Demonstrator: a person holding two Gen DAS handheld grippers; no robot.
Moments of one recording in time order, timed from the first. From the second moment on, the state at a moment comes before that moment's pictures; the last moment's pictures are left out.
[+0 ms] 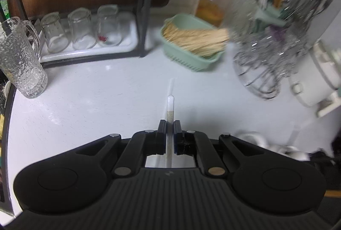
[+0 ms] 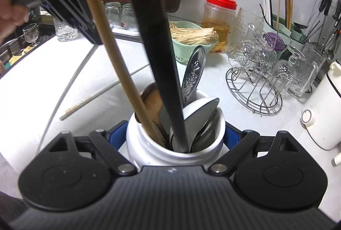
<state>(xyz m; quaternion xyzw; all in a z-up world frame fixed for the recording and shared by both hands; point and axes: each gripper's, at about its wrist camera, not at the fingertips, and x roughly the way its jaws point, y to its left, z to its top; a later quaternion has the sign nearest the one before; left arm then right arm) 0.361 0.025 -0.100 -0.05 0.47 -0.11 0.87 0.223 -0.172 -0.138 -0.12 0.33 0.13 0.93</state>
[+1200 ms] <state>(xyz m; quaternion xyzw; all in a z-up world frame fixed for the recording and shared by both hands) 0.262 -0.030 0.095 0.00 0.29 -0.23 0.93 0.229 -0.173 -0.142 -0.12 0.29 0.16 0.94</state>
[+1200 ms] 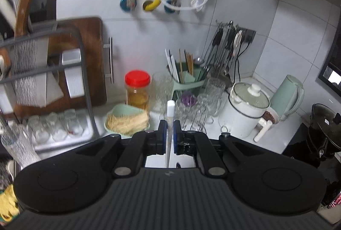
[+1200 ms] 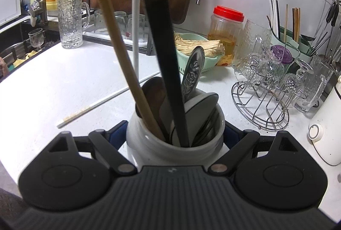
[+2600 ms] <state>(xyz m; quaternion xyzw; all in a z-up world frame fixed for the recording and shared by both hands) 0.324 -0.107 0.040 0.09 0.47 -0.32 0.82 0.235 -0.167 -0.143 -0.13 0.28 0.15 0.94</state>
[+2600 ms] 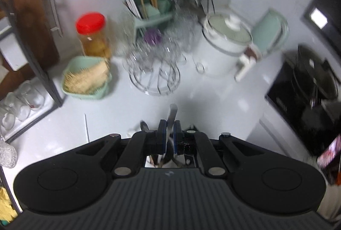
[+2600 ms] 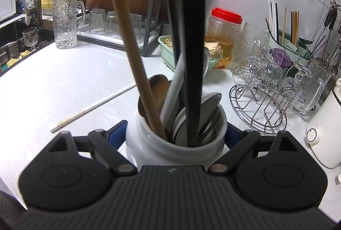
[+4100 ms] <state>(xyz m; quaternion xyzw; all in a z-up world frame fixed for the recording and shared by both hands) 0.333 -0.006 0.054 0.04 0.38 -0.19 0.91 0.241 -0.165 -0.142 -0.13 0.29 0.14 0.94</state>
